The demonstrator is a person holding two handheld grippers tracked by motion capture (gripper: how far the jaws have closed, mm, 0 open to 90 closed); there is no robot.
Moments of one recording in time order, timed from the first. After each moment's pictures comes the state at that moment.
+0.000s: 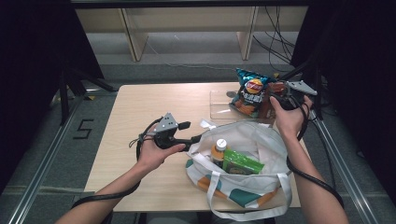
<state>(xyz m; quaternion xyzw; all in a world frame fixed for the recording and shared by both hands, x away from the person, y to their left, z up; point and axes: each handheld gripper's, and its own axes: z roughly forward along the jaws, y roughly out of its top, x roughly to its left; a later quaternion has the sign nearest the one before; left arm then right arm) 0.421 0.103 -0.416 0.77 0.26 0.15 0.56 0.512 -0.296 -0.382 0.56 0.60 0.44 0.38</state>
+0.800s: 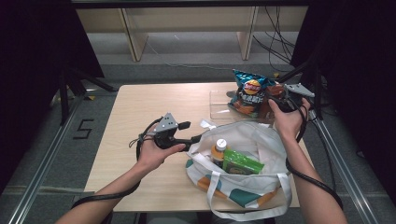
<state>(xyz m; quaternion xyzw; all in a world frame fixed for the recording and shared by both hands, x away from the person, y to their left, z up) 0.421 0.102 -0.416 0.77 0.26 0.15 0.56 0.512 -0.297 -0.391 0.55 0.61 0.43 0.37</state>
